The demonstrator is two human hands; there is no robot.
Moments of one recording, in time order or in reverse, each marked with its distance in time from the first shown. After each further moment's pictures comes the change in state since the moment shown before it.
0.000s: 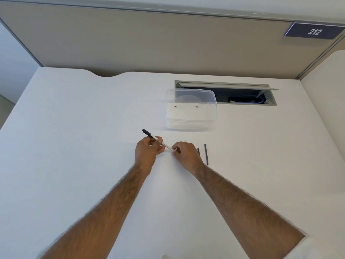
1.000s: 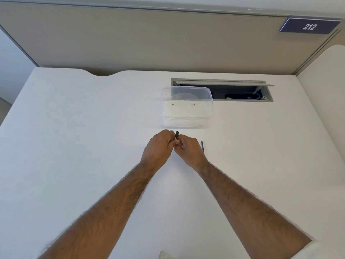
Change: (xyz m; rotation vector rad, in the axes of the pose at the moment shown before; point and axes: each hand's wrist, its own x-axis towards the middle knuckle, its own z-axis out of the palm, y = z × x) left_hand -0.023 0.020 0.033 0.964 -0.248 0.452; right_hand -0.011 0.006 -0.019 0.150 0.096 -0.084
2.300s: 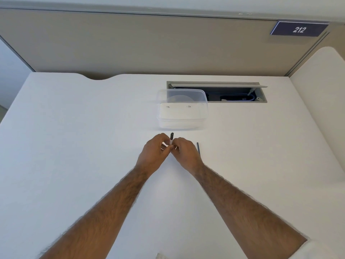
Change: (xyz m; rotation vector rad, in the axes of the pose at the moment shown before) left_hand -0.007 -0.012 0.005 -0.176 0.002 0.021; right_hand -0.002 0.005 0.002 -0.092 0.027 -0.093
